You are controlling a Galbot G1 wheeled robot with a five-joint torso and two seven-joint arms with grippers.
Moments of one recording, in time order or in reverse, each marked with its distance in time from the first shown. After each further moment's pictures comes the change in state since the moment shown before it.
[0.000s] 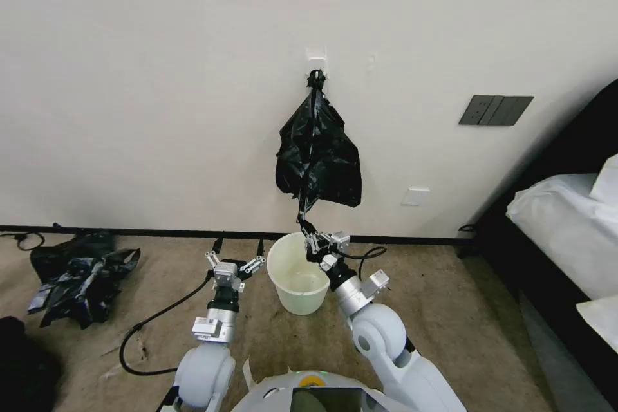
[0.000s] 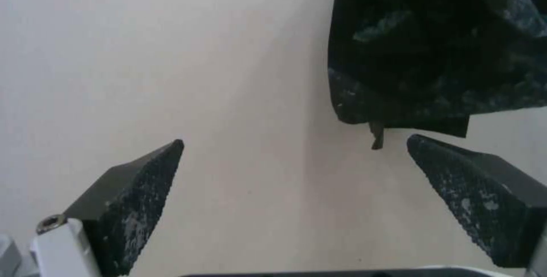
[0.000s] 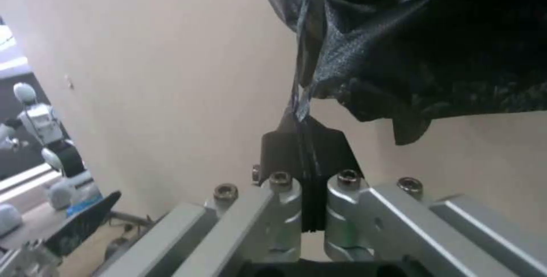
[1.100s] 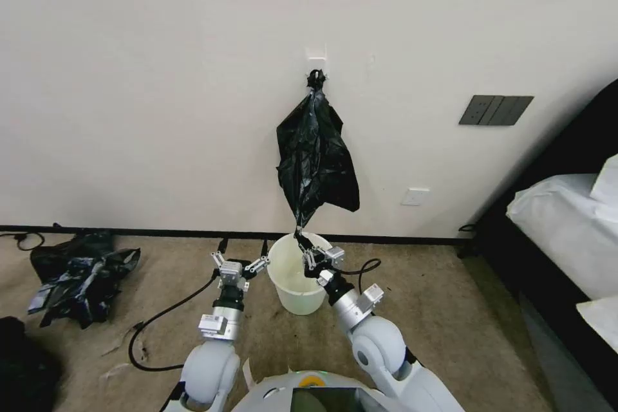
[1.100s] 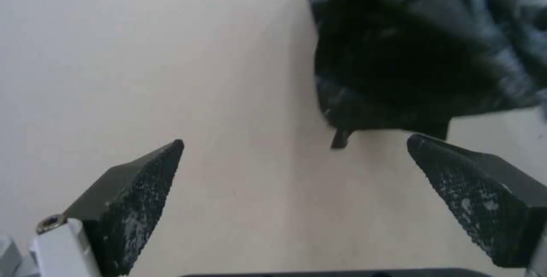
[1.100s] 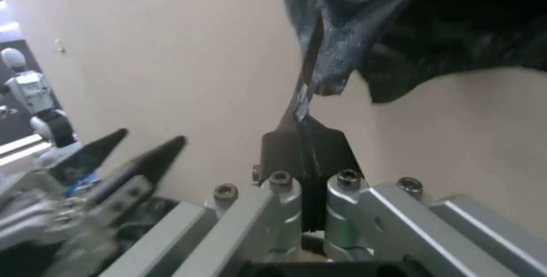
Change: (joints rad) left arm -0.023 0.005 0.032 0.010 -0.009 0.014 -0.002; right arm -0.038 -0.045 -0.031 -0.029 -0.052 0.042 0.004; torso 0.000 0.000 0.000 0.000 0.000
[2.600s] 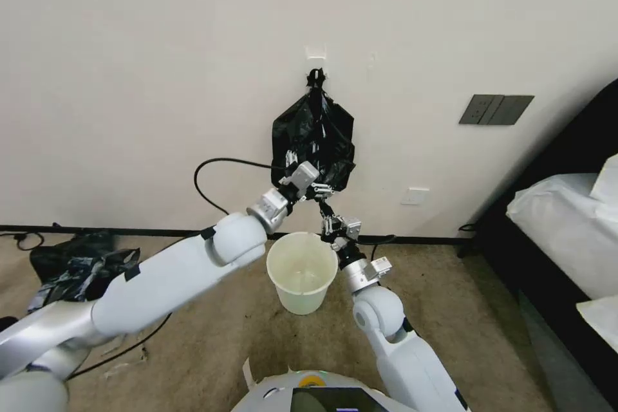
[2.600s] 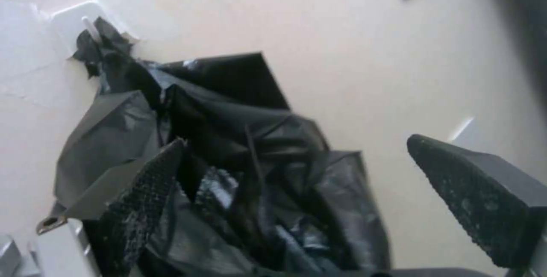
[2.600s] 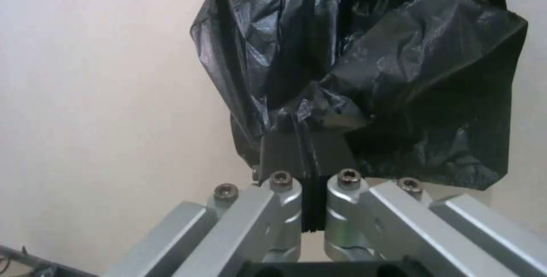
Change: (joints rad) left arm -1.329 0.550 0.831 0.065 -0.477 0.580 -0.184; right arm 0.122 0.111 0.114 -0.068 -0.119 0.023 0.056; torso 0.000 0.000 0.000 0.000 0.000
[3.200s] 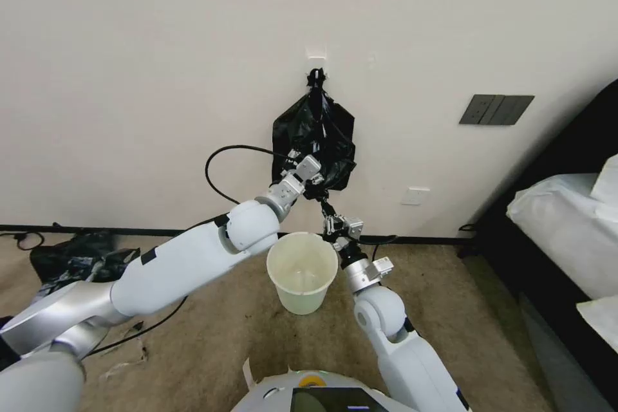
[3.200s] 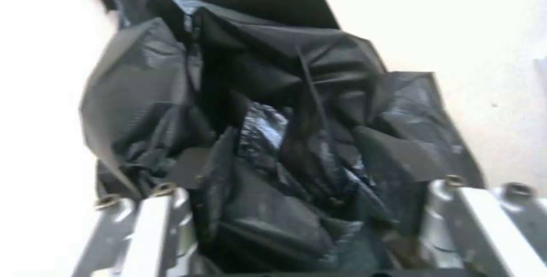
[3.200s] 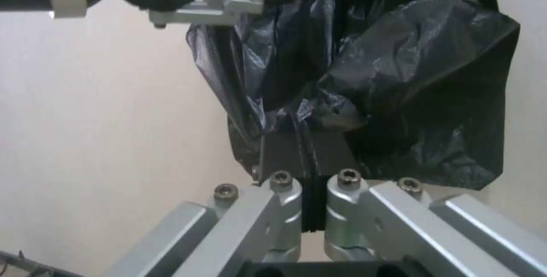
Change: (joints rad) left arm -0.077 -0.068 0.038 0.042 -0.012 0.253 -0.113; right arm -0.002 -0.003 0.009 0.002 0.008 0.005 -0.001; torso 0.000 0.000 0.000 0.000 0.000
